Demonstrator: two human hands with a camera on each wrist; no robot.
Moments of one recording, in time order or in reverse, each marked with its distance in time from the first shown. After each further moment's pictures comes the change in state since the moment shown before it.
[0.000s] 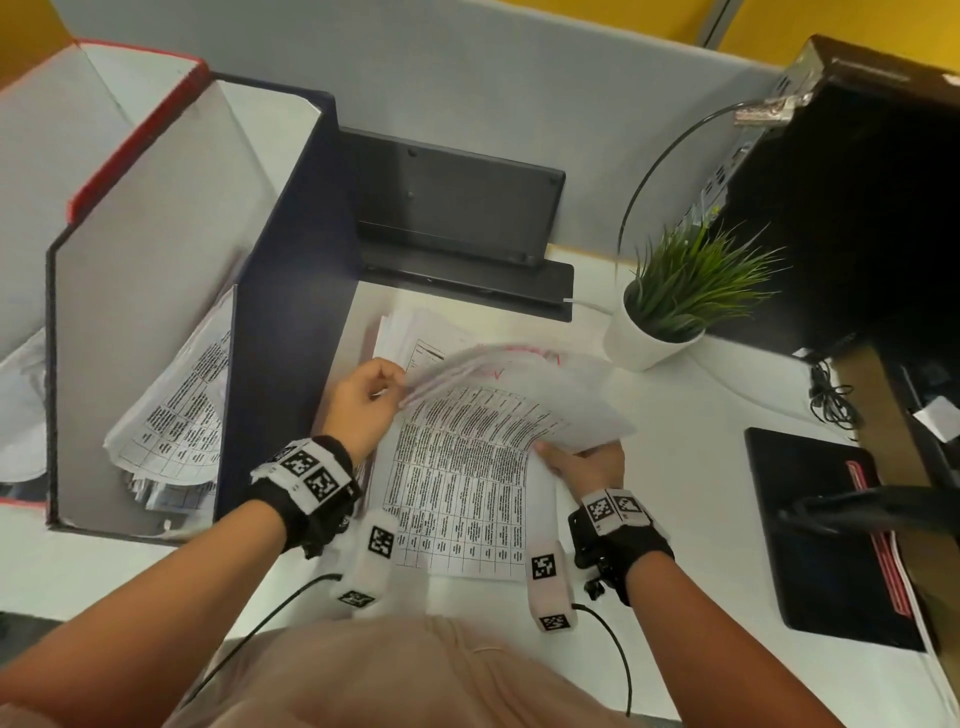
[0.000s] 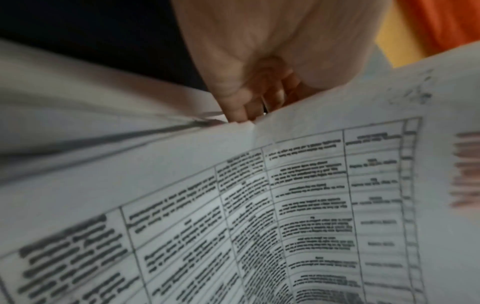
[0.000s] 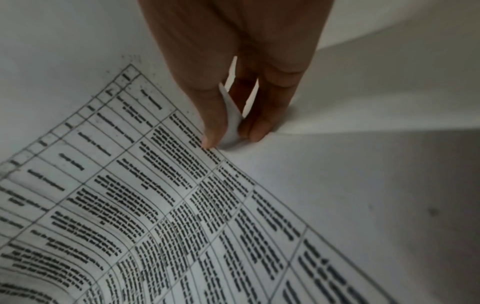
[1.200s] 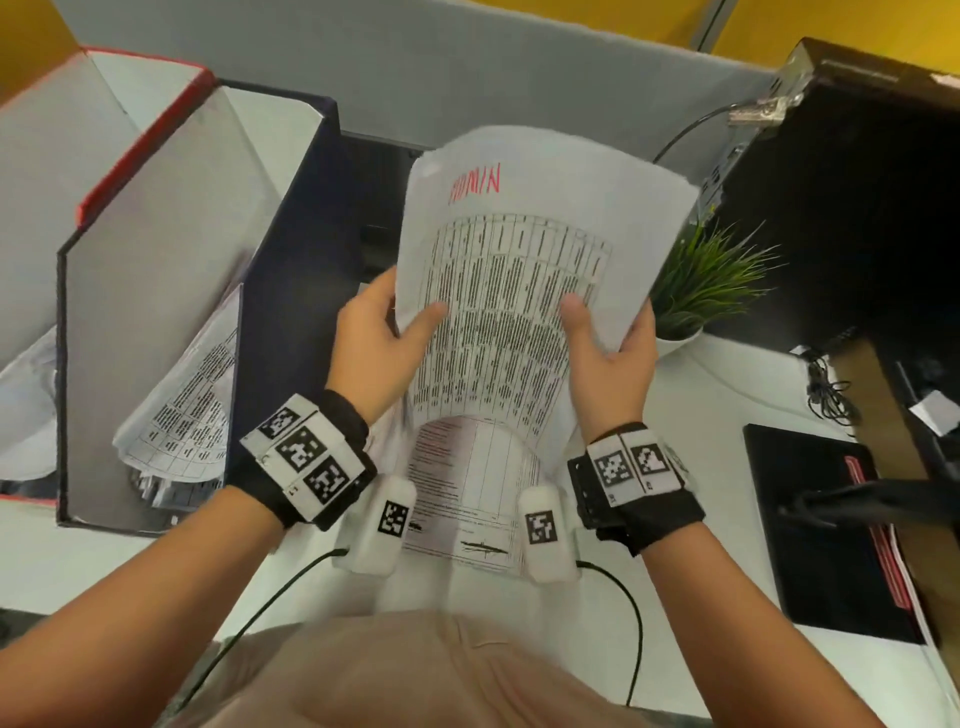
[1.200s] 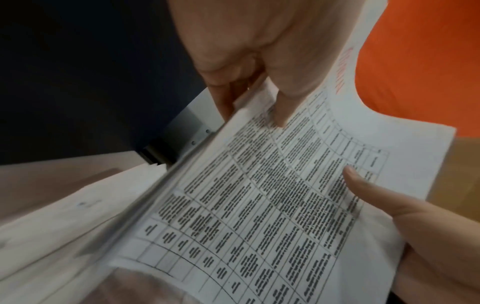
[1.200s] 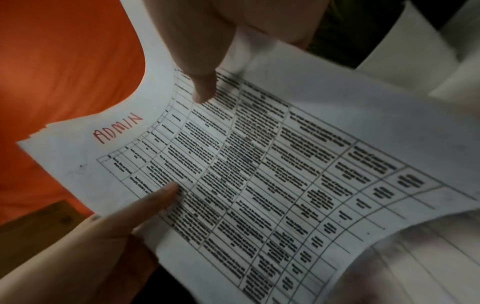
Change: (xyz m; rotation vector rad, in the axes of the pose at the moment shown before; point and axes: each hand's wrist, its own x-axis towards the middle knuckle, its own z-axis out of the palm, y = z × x) left_hand -0.009 0.087 -0.004 -0.077 0.088 0.386; right_hand -0.034 -0.125 0.020 0.377 0.012 -0.562
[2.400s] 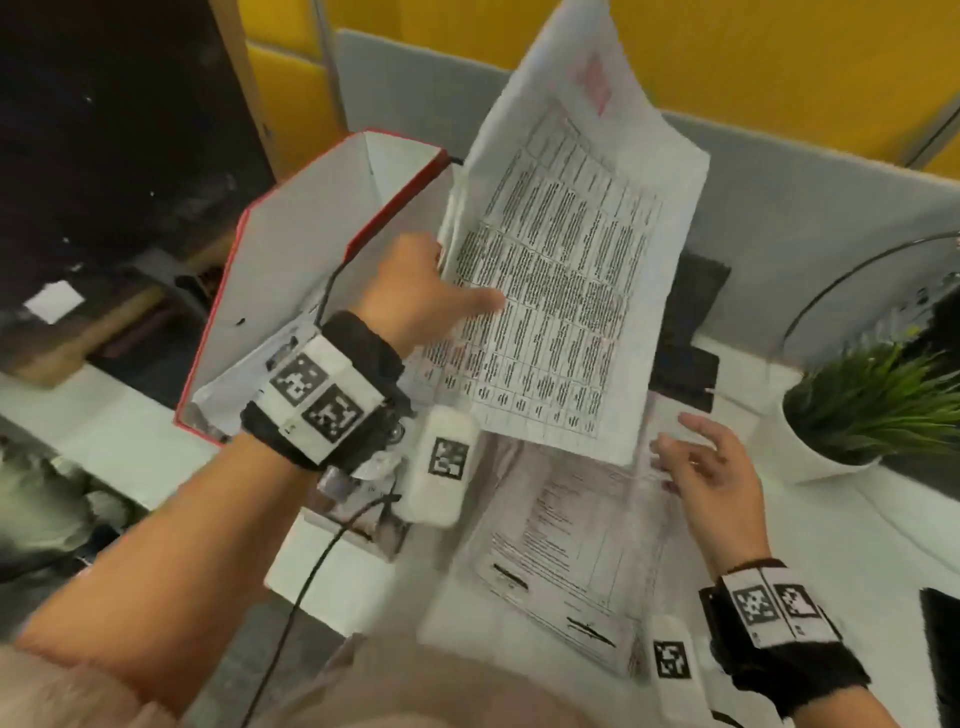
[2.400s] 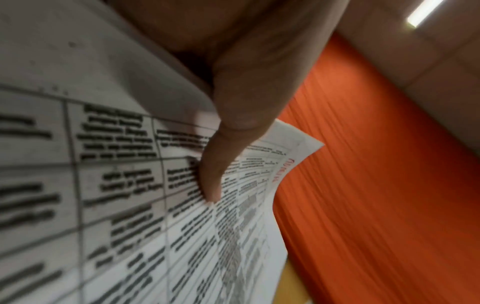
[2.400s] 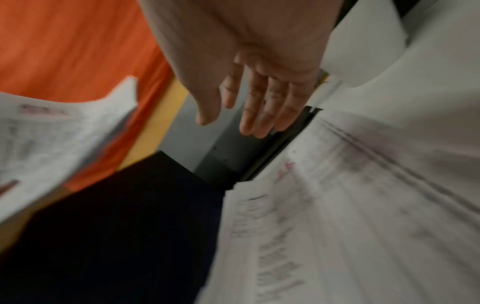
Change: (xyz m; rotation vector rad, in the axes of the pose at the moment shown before) left_hand 0.031 0.068 -0.119 0.343 0.084 -0.293; right_hand -0.019 0.026 -0.002 -0.278 -0.335 0.249
